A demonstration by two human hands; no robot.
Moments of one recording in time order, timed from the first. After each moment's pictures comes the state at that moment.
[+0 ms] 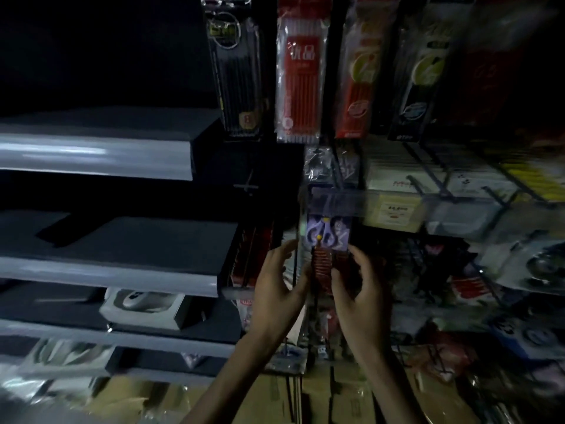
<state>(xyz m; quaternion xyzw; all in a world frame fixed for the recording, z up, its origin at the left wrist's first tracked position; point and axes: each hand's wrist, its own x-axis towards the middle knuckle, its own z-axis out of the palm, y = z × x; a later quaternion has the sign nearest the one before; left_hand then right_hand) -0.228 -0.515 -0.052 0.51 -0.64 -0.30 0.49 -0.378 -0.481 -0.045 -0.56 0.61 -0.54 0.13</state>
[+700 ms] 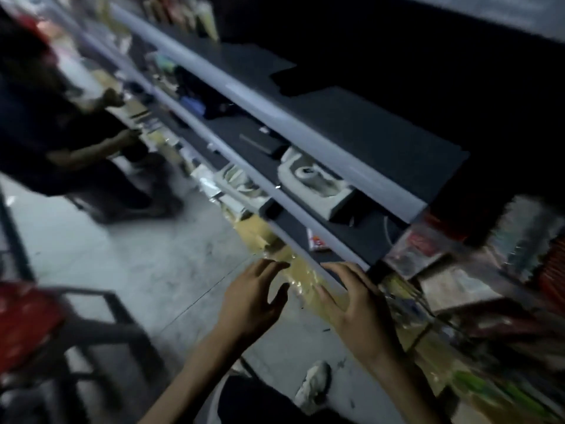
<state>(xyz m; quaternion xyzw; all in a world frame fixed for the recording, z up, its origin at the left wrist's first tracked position) -0.015 -0.304 -0.147 0.81 -0.52 -0.14 0.24 -0.198 -0.421 -0.125 -0.83 0.38 -0.17 0.37</state>
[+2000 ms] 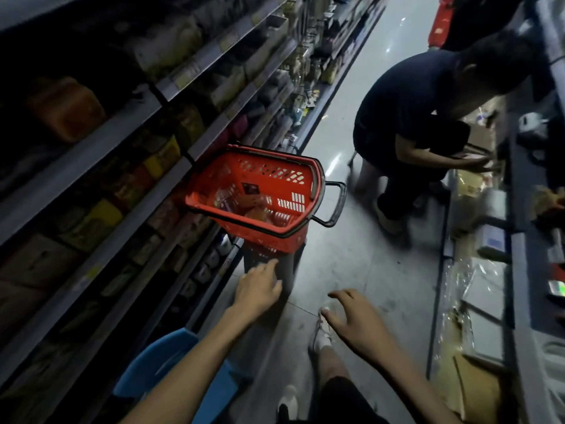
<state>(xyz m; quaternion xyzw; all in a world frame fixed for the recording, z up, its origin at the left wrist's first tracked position) 0.357 0.171 -0.262 0.96 0.10 -0.16 0.19 0.359 -0.083 -0.210 -0.94 -0.16 0.23 0.21</state>
